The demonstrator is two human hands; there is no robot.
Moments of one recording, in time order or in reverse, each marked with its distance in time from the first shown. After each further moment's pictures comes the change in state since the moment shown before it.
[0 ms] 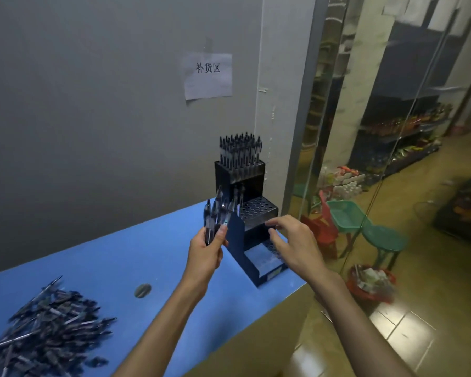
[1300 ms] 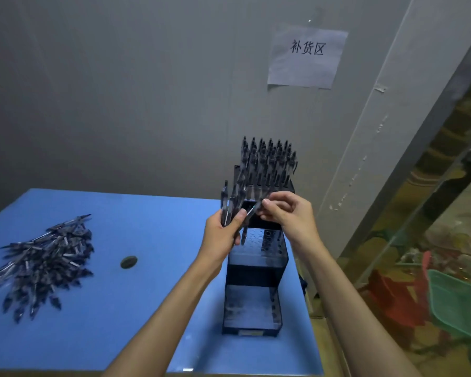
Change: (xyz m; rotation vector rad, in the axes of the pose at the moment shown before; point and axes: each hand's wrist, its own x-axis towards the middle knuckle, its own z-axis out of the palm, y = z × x) left_hand 0.152 -0.024 0.136 -0.018 0.487 0.036; right_hand 0.238 0.101 0.045 1.086 -0.458 0.095
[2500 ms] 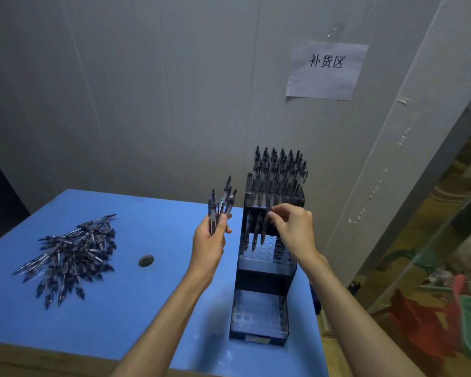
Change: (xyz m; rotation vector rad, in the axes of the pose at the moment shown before) left_hand -0.015 -0.002 -0.030 0.045 0.217 0.064; right_hand 0.023 0.033 -0.001 -0.722 0.036 -0.317
